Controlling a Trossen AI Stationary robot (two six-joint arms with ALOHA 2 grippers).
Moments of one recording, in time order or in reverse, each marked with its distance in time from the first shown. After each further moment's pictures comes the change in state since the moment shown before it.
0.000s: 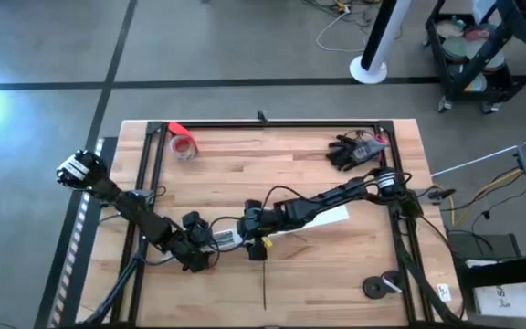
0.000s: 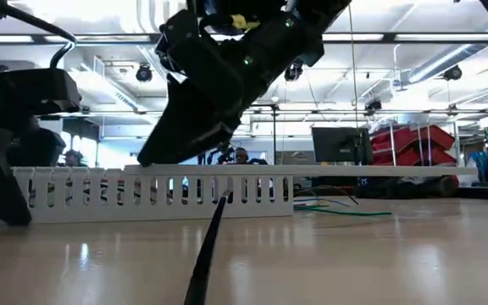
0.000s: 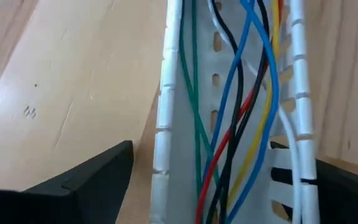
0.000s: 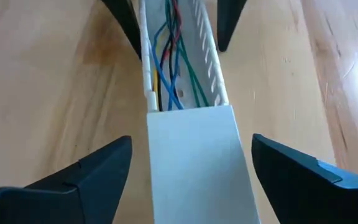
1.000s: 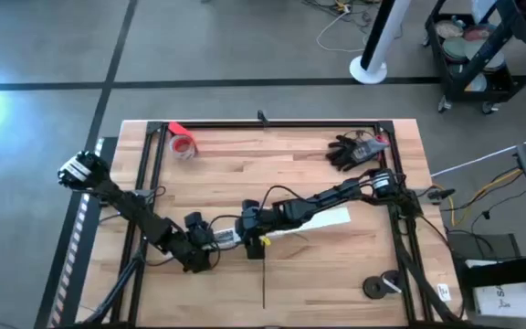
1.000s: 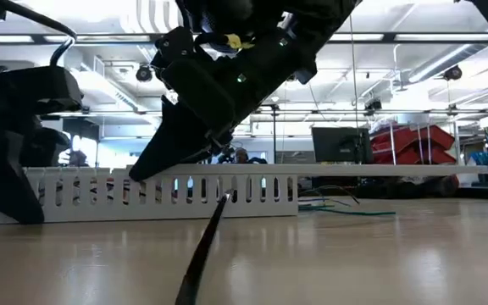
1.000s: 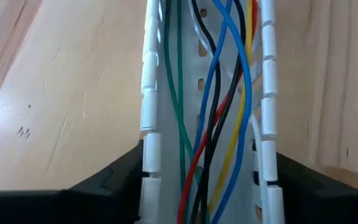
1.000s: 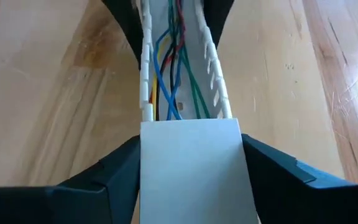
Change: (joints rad) left arm 0.002 0.020 -0.004 0.059 -0.038 0.069; right arm -0.014 0.070 -0.005 0.109 -0.051 -0.010
